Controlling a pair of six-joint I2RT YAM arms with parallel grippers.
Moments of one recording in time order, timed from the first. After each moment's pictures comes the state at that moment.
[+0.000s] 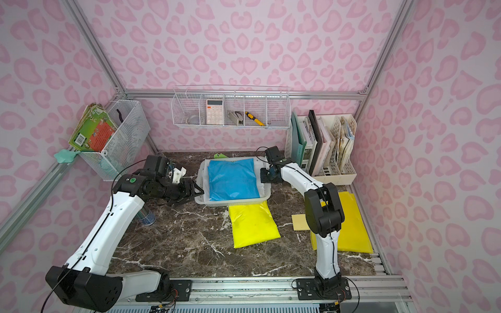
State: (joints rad) left arm -0.16 1.26 1.37 -1.15 0.46 -0.51; right arm 0.44 2.03 1.64 -0.64 -0.12 0.33
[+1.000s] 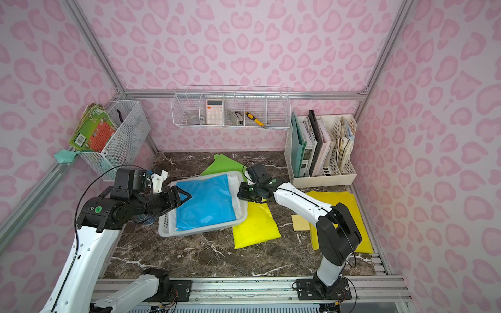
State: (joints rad) left arm -0.16 1.01 1.37 -1.20 0.38 -0.54; right arm 0.75 1.70 1.28 -0.43 -0.31 0.80
